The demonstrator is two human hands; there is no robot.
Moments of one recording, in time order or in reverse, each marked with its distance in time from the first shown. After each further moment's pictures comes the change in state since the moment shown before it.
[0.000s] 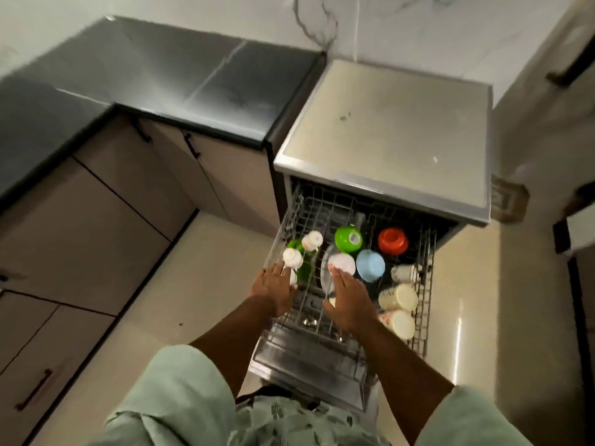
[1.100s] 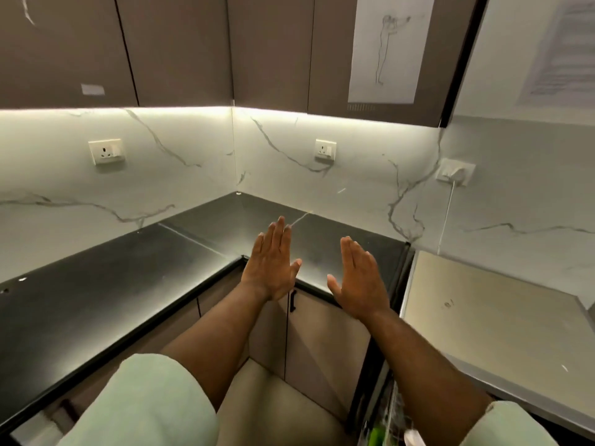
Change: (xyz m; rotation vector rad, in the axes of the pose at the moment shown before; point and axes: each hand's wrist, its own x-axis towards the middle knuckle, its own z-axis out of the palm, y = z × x) left_hand -0.018 -0.367 -0.344 -0.018 0.792 -0.057; right_hand 0.209 -0.421 -0.212 -0.153 0.742 -0.410
